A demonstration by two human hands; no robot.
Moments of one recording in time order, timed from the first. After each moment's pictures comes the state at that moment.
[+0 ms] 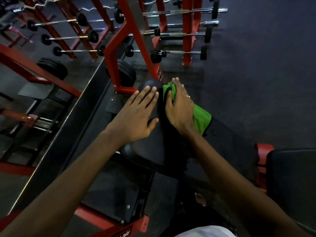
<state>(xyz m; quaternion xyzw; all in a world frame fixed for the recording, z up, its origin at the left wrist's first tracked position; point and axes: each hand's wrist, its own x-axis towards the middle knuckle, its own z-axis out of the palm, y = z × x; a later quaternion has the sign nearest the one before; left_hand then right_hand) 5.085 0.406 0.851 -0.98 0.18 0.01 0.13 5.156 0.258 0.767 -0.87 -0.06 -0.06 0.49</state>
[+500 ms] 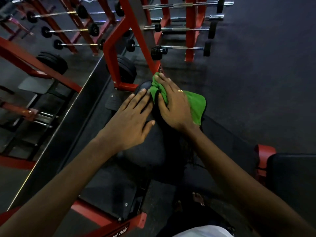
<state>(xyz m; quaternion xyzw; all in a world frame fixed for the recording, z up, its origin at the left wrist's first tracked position) 5.084 0.407 0.849 -0.98 0.17 0.00 0.14 5.179 0.251 0.769 -0.83 -0.25 -0.11 0.49</state>
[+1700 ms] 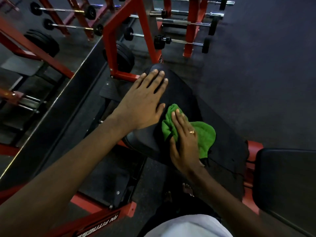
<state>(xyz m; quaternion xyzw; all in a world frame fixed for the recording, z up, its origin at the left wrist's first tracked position) 5.085 0.403 0.840 -0.98 0.16 -0.04 0.14 5.029 0.221 0.718 -0.85 -0.22 -0.09 0.47</state>
